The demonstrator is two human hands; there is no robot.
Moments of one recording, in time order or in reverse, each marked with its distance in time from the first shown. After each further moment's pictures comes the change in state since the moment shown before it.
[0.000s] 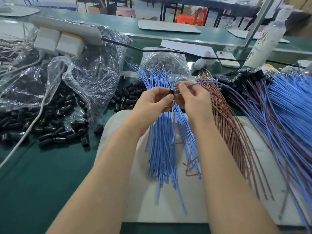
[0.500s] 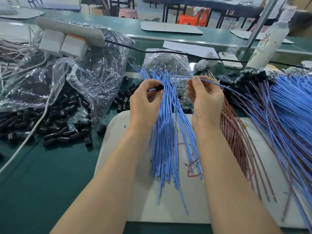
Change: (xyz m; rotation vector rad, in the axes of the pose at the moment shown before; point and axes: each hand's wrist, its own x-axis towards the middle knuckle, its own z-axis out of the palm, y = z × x) left_hand 0.000 -0.003 -0.001 0.254 0.368 0.258; right_hand -0.005 -0.015 0.001 0.289 0.223 -0.065
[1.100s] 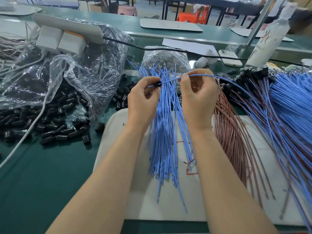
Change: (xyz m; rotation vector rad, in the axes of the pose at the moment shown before) left_hand 0.004 -0.007 0.000 -0.054 0.001 -0.020; right_hand -0.016 -0.003 0.007 -0.404 -0.077 -0.425
